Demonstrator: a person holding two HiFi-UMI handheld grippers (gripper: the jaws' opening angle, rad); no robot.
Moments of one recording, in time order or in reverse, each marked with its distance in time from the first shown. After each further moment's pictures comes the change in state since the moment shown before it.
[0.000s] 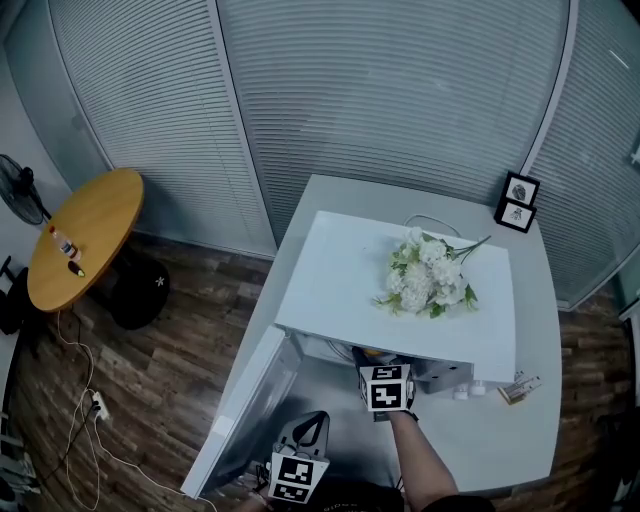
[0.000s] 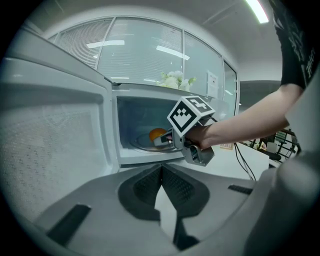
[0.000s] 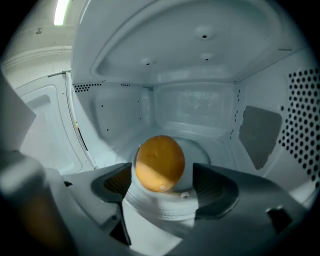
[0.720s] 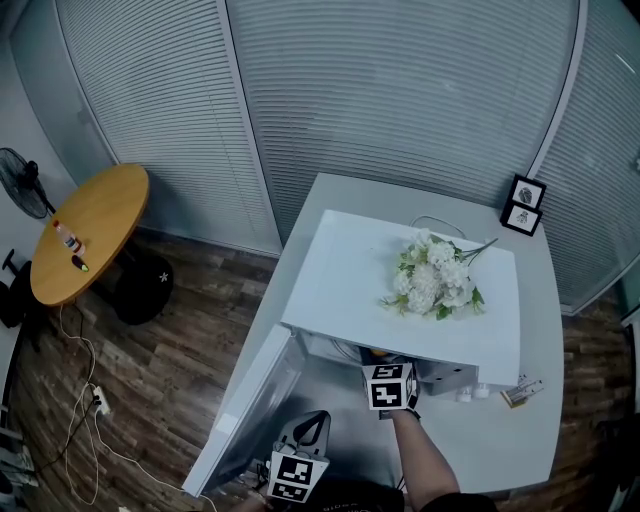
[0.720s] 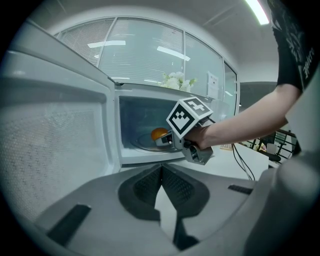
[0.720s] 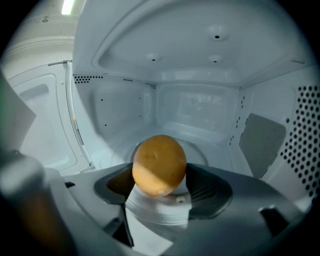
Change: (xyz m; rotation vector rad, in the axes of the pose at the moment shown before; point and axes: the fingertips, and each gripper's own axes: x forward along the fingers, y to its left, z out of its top) left arm -0.003 0.005 -0.001 -0.007 -0.008 -0.003; right arm 0.003 -0.002 0.002 -0.077 0.020 -0.033
